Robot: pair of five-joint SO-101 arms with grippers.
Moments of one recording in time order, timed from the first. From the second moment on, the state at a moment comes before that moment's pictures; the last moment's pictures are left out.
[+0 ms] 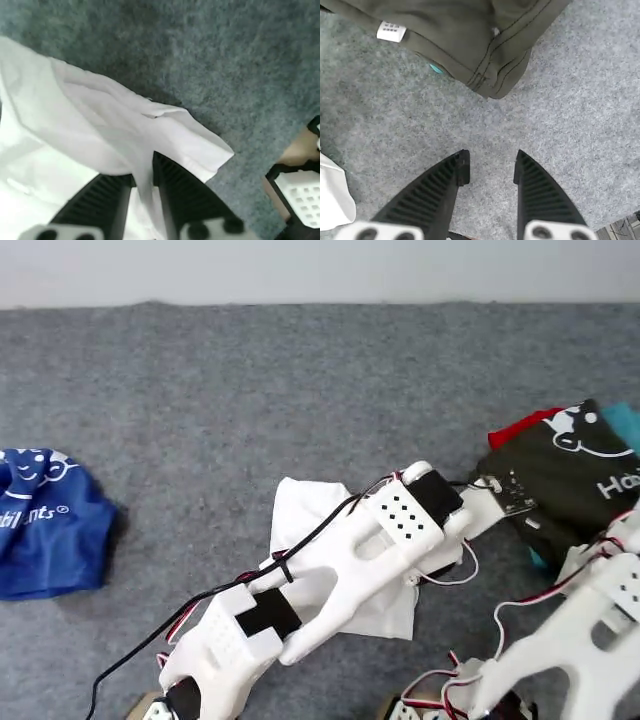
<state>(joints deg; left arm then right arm) 51.8 33.5 -29.1 99.1 -4.9 44.6 -31.8 32.8 83.4 18.8</state>
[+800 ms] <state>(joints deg) 54.6 34.0 -23.9 99.1 -5.1 44.6 -31.8 32.8 83.4 18.8</state>
